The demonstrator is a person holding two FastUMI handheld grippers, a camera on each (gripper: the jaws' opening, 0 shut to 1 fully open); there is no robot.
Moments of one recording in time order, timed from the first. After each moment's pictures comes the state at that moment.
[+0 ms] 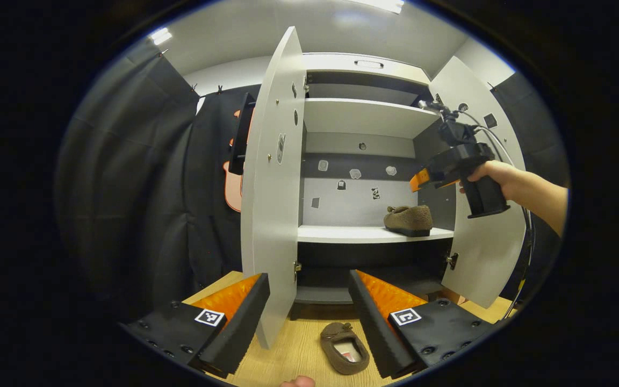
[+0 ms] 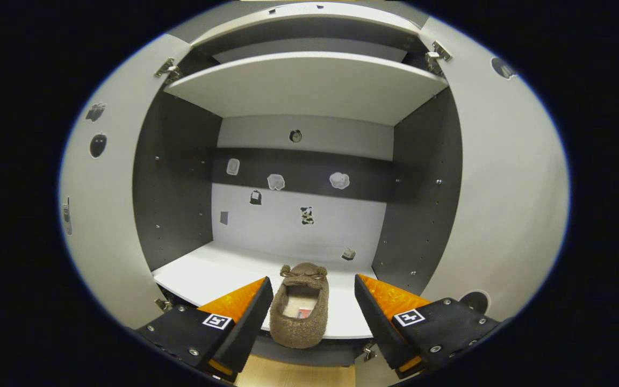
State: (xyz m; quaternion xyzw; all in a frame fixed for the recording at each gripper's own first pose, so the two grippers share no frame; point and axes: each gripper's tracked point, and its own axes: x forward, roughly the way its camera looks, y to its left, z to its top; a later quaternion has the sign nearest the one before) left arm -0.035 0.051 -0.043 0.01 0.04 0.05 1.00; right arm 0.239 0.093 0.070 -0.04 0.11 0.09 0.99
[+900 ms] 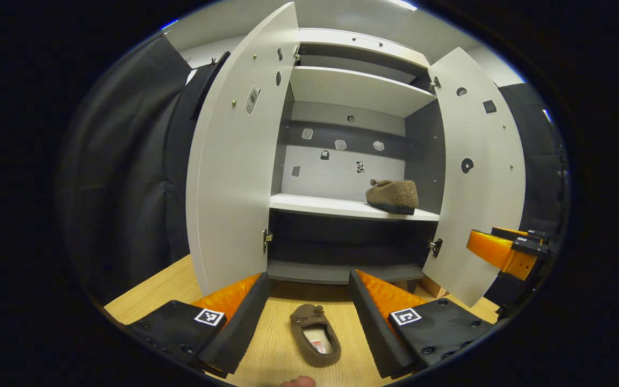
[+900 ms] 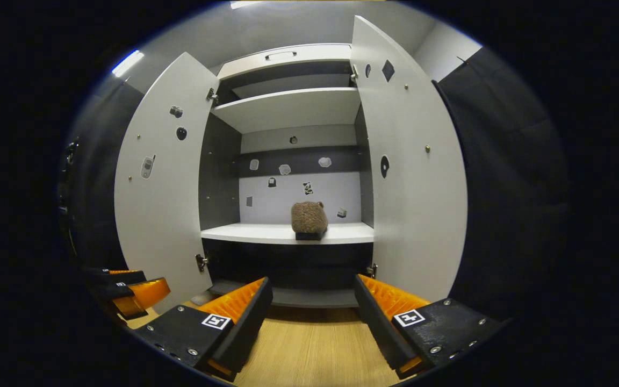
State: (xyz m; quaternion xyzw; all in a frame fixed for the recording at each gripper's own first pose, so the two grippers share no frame) left arm -0.020 0.015 -0.102 -0.02 0.12 0.01 0.99; right arm -0.002 0.038 -0.060 0.03 0.06 0.06 1.00
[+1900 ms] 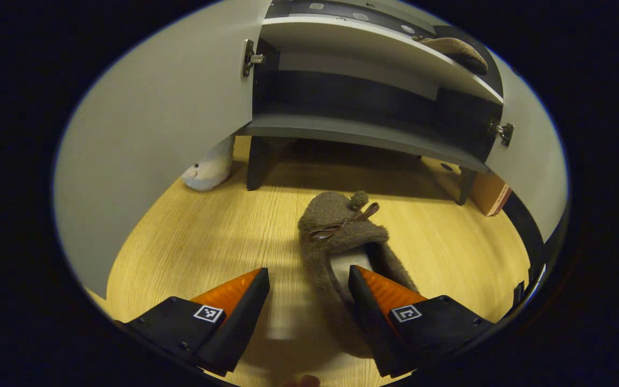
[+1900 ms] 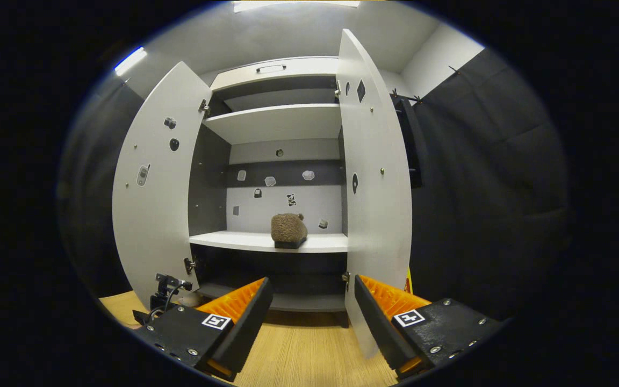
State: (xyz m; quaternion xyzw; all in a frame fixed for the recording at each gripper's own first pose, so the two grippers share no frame) left arm 0.025 0.035 -0.373 -0.03 0.41 0.01 0.91; right arm -0.026 0.011 -0.038 0.02 0.03 0.04 1.00
